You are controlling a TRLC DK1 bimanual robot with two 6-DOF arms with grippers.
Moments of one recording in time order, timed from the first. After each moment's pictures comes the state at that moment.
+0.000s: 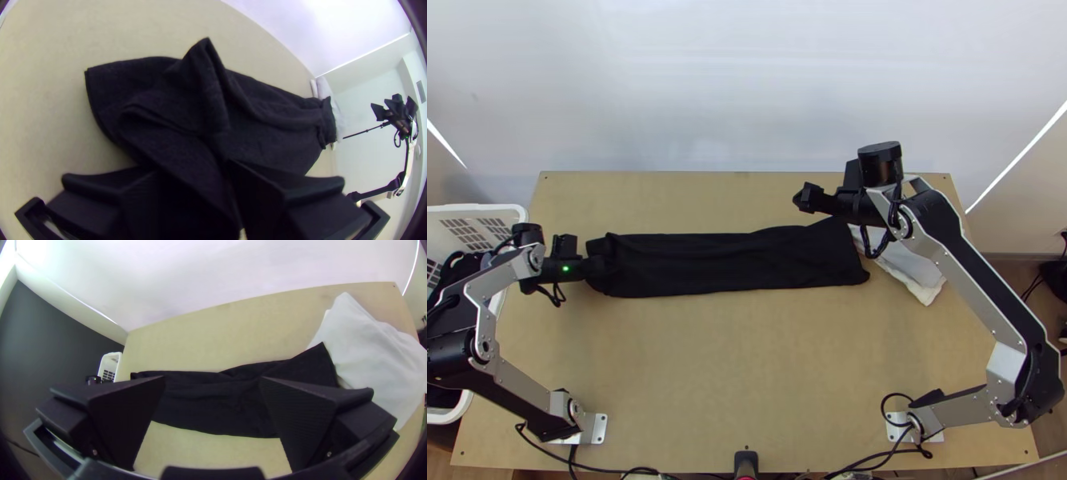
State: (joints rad) left arm 0.33 1.74 0.95 -0.42 0.71 0.24; right arm 0.45 1.56 1.56 -0.71 -0.19 0.59
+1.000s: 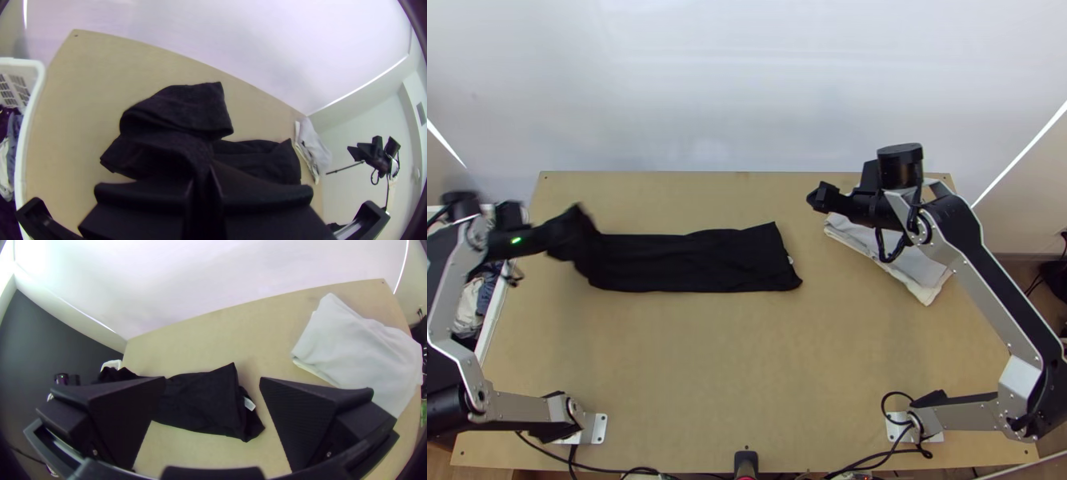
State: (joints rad) left arm 0.39 1.48 1.25 -0.77 0.68 0.07; right arm 0.40 1.49 1.53 -0.73 -0.19 0.59
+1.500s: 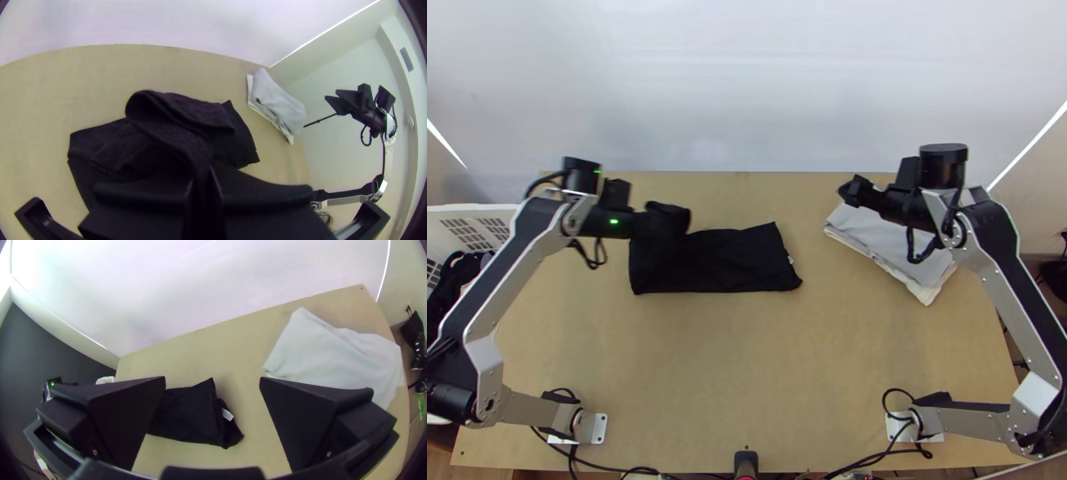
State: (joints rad) left arm -0.17 1.53 1.42 -0.77 0.57 -0.17; right arm 0.28 1.41 1.49 -0.74 -0.19 0.55
